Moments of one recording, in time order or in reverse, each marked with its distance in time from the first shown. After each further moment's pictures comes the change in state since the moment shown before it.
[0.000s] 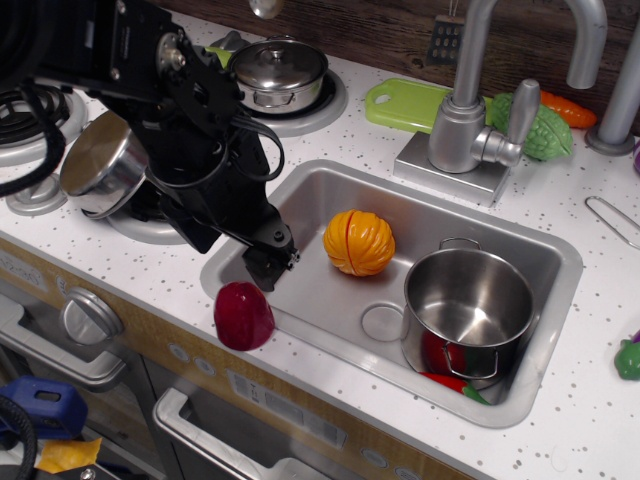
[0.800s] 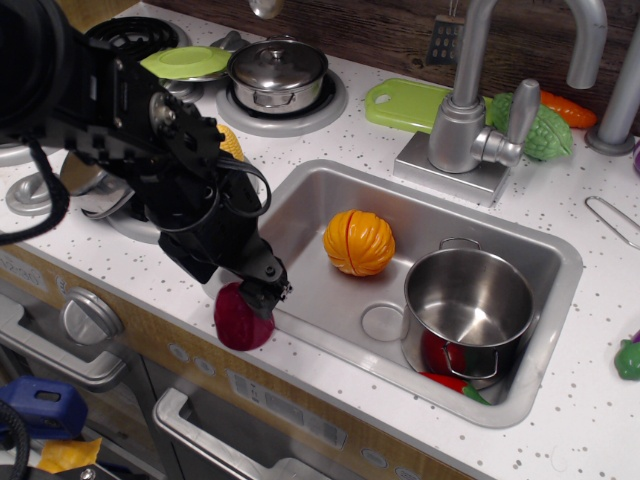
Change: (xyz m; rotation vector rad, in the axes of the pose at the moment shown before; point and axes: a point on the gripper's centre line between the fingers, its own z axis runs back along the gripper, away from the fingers) arm -0.015 0.004 -0.032 -0.033 -0.022 0.019
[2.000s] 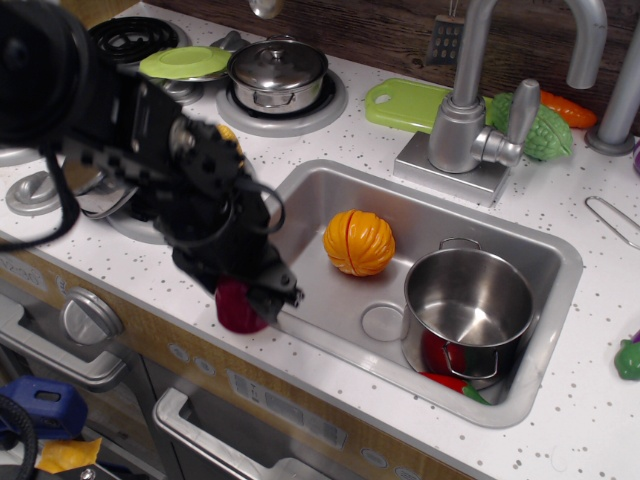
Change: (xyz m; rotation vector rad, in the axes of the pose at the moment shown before) arm 0.011 -0.011 0.010 0.040 0.005 0.027
